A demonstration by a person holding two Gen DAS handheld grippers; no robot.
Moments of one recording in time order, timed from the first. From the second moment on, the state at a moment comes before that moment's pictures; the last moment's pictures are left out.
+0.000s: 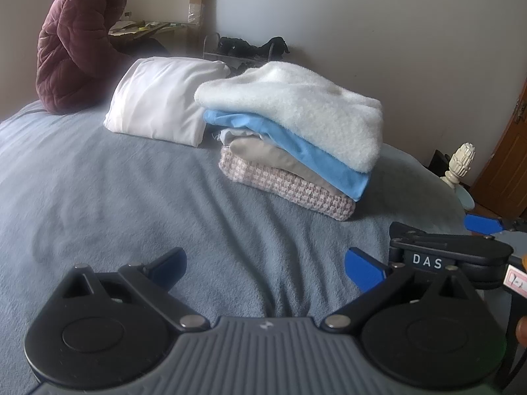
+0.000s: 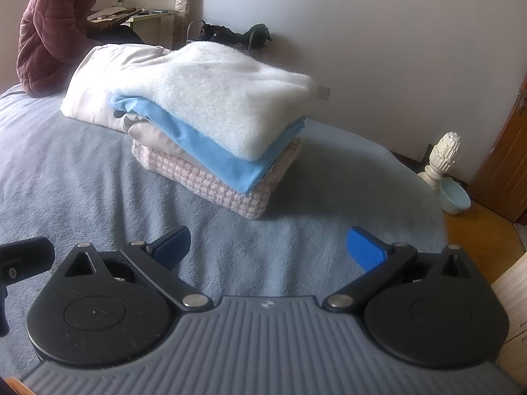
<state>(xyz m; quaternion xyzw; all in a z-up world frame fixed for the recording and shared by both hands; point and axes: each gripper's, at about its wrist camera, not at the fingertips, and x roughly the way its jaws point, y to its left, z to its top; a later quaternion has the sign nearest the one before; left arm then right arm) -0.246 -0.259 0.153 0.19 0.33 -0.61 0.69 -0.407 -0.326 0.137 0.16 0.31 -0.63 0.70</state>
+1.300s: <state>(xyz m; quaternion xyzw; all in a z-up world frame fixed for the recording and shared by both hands) -0.250 -0.258 0.153 0.20 0.32 -0.61 0.69 -0.410 -0.325 0.139 0.17 0.30 -0.63 0.70</state>
